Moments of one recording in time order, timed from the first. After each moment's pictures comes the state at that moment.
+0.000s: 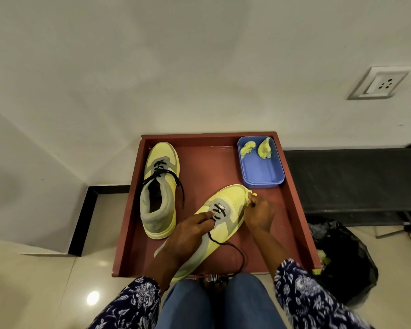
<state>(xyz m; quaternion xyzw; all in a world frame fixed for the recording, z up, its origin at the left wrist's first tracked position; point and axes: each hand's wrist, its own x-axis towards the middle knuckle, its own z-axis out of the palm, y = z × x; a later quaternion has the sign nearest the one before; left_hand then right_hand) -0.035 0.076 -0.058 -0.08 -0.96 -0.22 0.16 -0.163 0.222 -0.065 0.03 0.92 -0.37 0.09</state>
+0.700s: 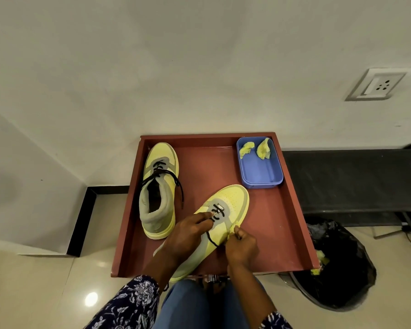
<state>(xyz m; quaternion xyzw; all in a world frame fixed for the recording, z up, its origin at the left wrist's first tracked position) -0.038 0.075 -0.058 -0.09 -0.95 -0.23 0.18 -0.080 0.206 -0.077 0.25 0.79 -0.54 0.14</state>
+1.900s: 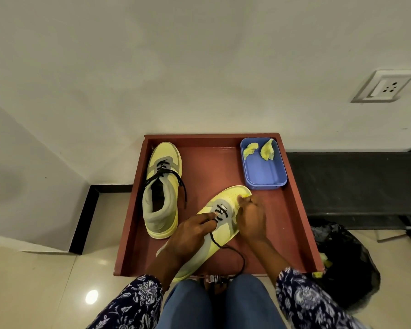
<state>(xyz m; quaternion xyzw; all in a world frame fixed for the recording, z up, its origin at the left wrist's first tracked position) -0.037 0.075 -0.058 -0.09 -0.96 -0.22 0.16 -0.148 0.215 -0.060 -0.11 0.92 -0.37 0.11</state>
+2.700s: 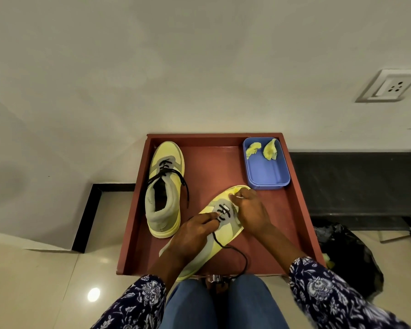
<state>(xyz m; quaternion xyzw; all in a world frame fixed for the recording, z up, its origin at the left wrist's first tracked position) -0.035 0.077 -0.056 -0.08 -0.96 -0.22 0.17 -0.166 0.213 -0.048 -0.35 0.92 -0.16 0.12</state>
